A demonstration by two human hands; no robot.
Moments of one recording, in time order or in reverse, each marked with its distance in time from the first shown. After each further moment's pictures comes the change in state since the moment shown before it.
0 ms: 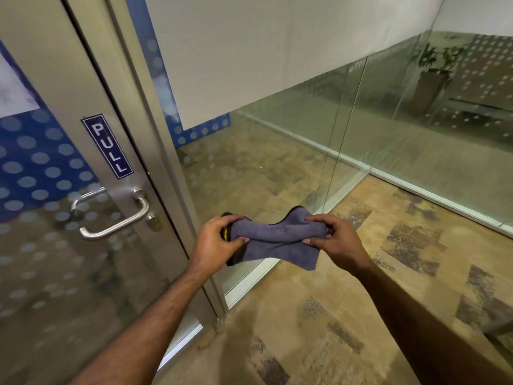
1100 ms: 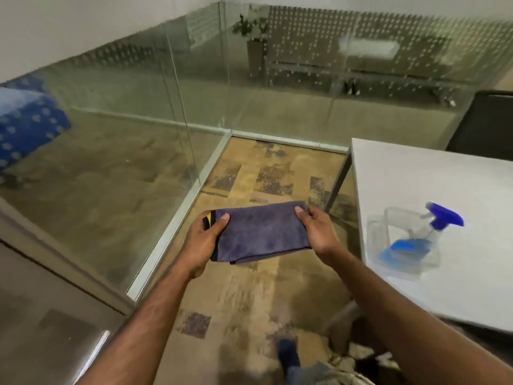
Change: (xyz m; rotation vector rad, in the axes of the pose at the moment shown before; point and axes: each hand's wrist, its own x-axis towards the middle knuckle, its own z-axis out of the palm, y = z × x) left_hand -0.228 0.201 0.185 -0.653 -0.593 -0.339; right_hand -0.364 0.055 -0.175 0.293 0.614 0.438
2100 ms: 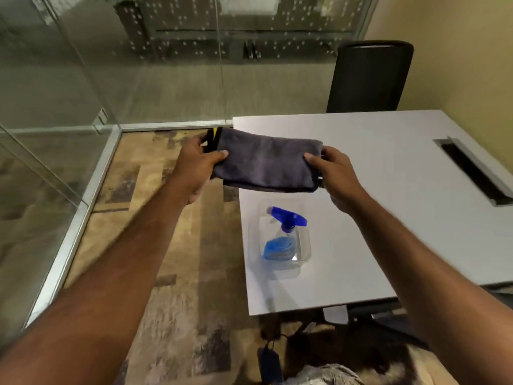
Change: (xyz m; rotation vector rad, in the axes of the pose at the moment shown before) left_hand 0.149 0.081 0.445 0.030 -0.315 0.083; right_hand 0.099 -0.014 -0.418 -0.039 0.350 -0.071
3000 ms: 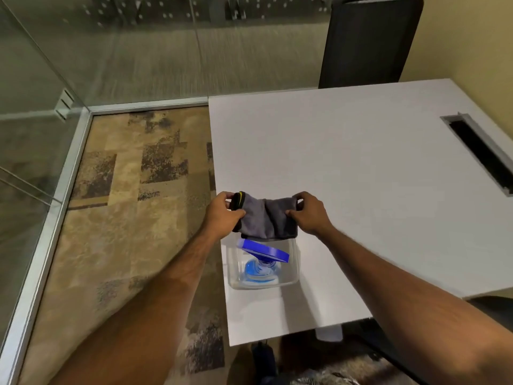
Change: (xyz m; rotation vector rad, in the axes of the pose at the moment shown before) left_hand 0.084 -0.183 0.091 0.478 -0.067 -0.242; right_hand 0.094 0.192 -0.013 -0.549 -0.056 0.268
